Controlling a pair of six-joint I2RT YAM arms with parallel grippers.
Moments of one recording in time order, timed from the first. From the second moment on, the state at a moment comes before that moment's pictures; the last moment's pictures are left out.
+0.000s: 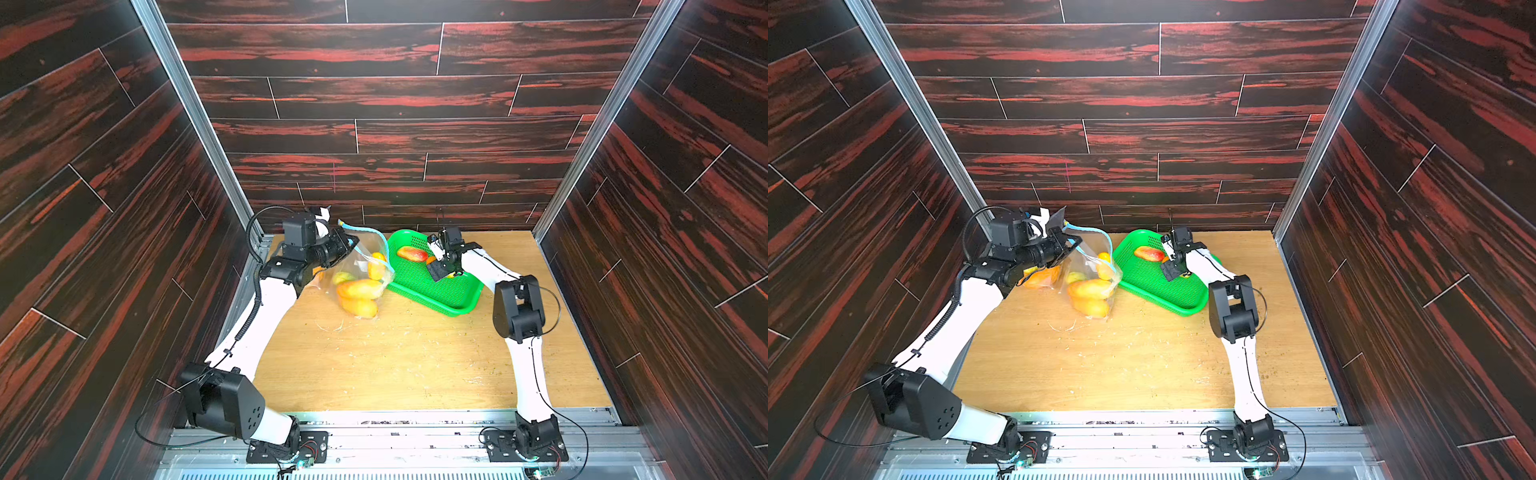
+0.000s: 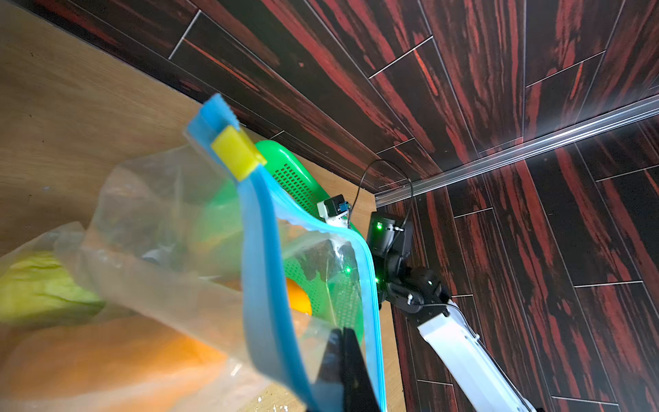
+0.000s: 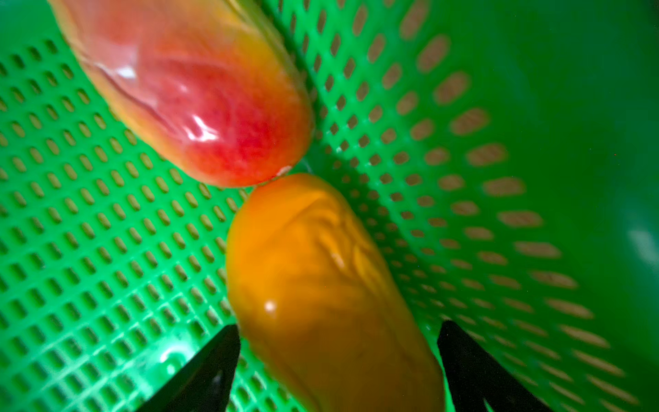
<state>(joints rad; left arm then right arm) -0.20 1.48 1.42 -0.33 0.48 -0.83 0.33 2.41 2.02 -0.66 0.09 -0.28</state>
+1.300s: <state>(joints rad) -0.20 1.49 1.40 -0.34 0.47 -0.83 0.61 1.96 1.61 0.53 -0.67 0.35</state>
